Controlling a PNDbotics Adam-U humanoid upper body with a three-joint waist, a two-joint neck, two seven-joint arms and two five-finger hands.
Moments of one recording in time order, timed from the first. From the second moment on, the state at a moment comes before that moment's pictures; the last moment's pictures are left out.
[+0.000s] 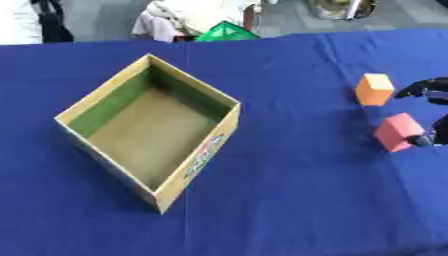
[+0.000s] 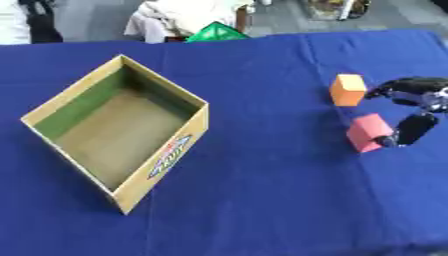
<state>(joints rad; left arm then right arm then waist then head) -0.23 0.47 0.11 -1.99 0.17 -0.31 0.70 -0.01 -1.04 -0.08 -1.60 0.64 0.01 0.65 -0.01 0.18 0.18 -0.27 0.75</state>
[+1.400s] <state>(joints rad) -0.23 0.47 0.11 -1.99 0.17 -0.31 0.70 -0.04 -1.05 -0.08 -1.60 0.63 -0.03 0.51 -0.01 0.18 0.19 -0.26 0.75</state>
